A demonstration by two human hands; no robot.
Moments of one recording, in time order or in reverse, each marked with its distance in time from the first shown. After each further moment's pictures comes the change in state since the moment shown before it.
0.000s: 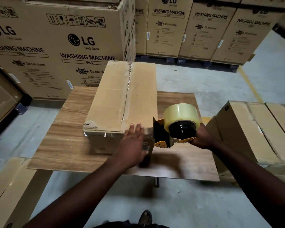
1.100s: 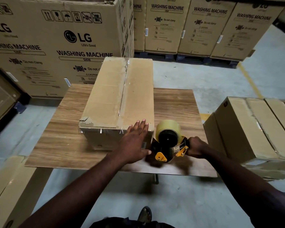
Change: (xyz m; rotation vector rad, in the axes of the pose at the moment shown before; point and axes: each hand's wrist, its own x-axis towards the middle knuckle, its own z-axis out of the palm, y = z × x) left_hand 0.006 0.008 0.005 -0.006 -0.039 0.090; right_hand -0.039 0.024 0.051 -0.089 -0.431 0.495
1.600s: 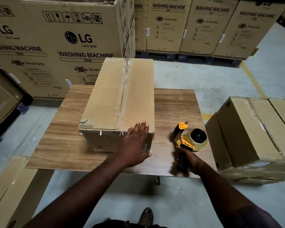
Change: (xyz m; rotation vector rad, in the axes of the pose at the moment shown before) left_hand -0.001 0.002 0.003 0.007 0.021 -0.005; right_hand 0.006 -0.024 0.068 1.443 -0.061 0.675
